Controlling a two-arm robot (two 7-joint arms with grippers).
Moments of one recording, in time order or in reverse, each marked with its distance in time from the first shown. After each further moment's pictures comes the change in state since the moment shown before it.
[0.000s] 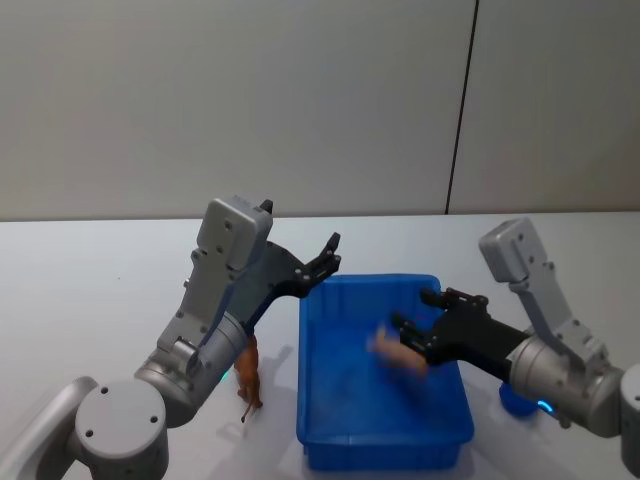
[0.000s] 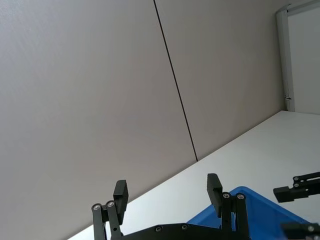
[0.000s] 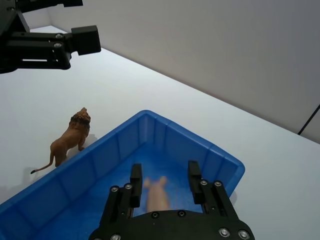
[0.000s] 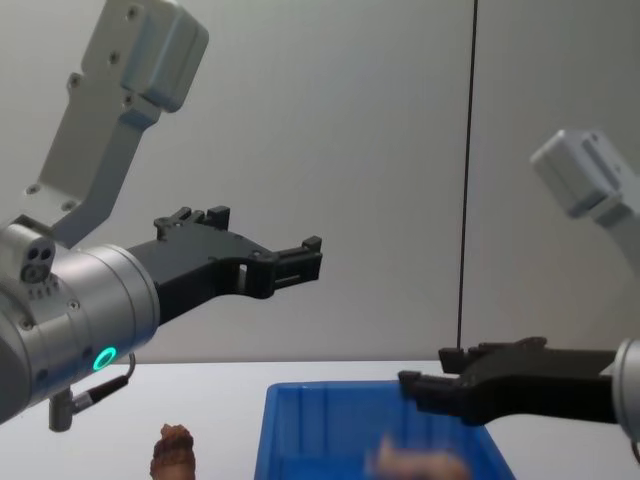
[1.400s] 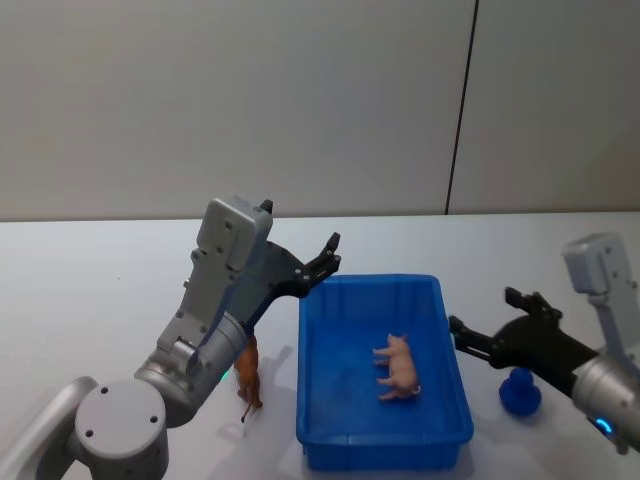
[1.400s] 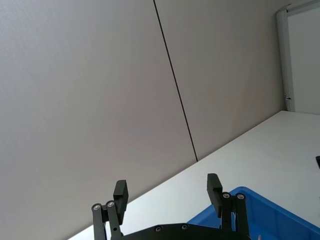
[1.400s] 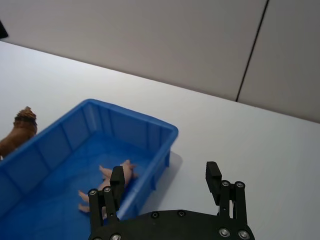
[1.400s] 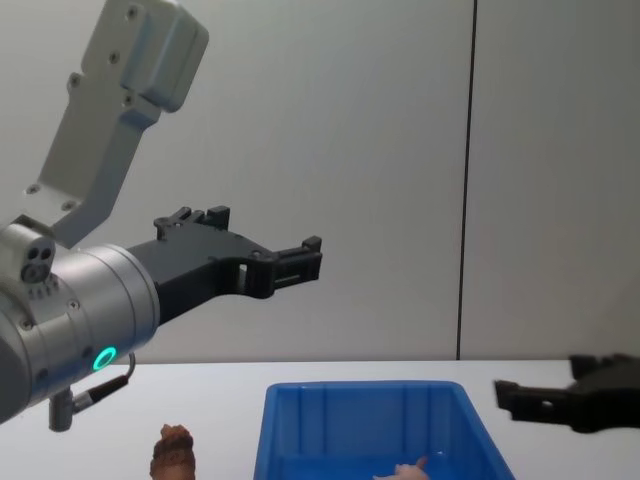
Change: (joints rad) left arm 0.000 0.000 0.000 0.000 0.000 0.000 0.000; right arm -0.112 0.088 0.060 -0.080 0.147 -0.007 -0.173
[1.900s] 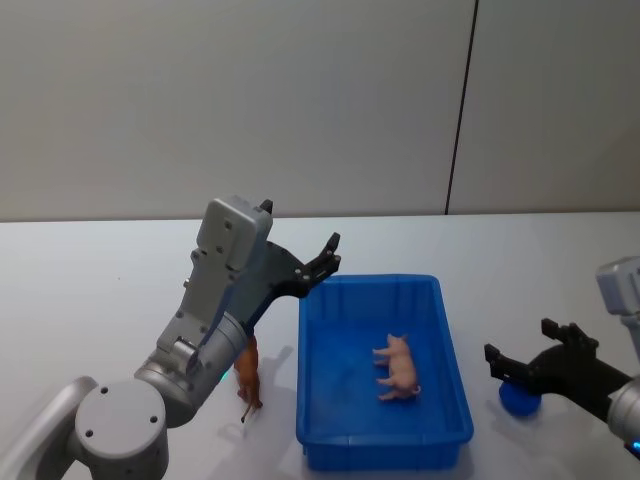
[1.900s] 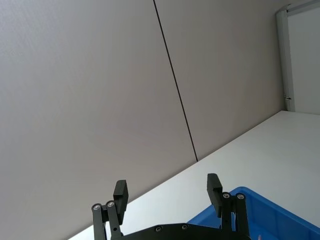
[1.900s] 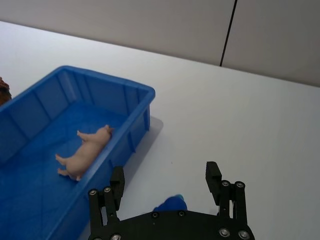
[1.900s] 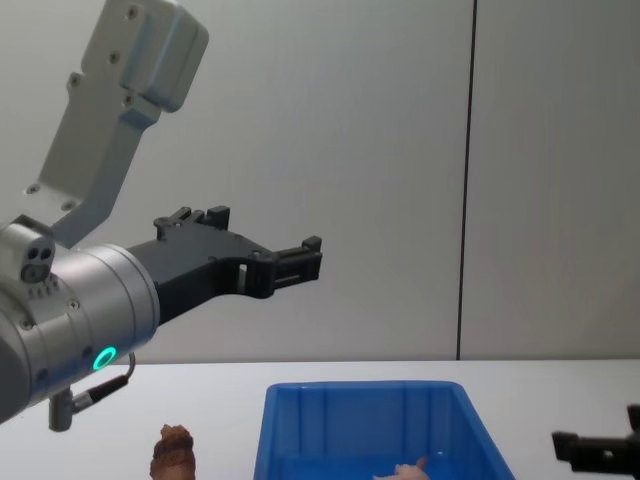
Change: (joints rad) left arm 0.000 0.000 0.000 0.000 0.000 0.000 0.000; right arm -0.055 0.060 0.036 -0.020 0.043 0.071 -0.019
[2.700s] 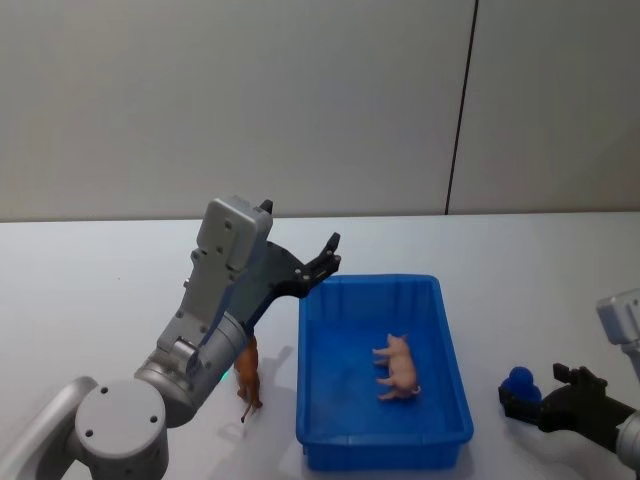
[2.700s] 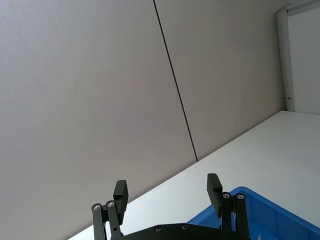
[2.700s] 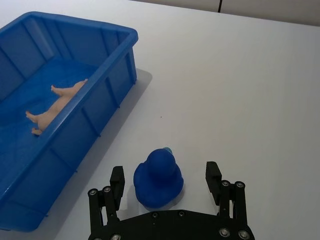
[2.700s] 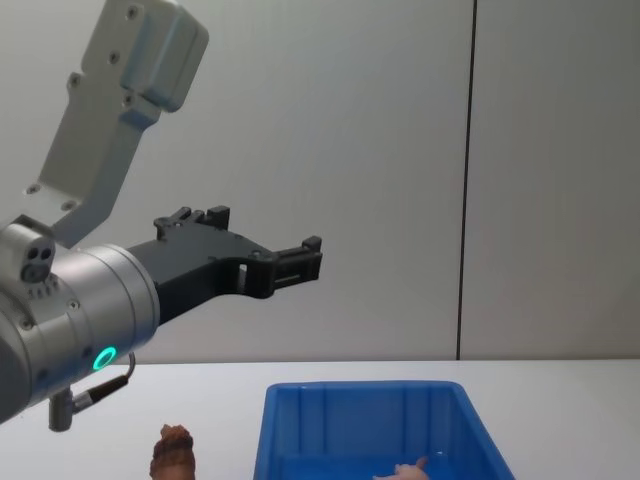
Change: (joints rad) left arm 0.000 0.000 0.000 0.000 0.000 0.000 0.000; right arm 0.001 0.011 0.002 0.086 0.009 0.063 0.022
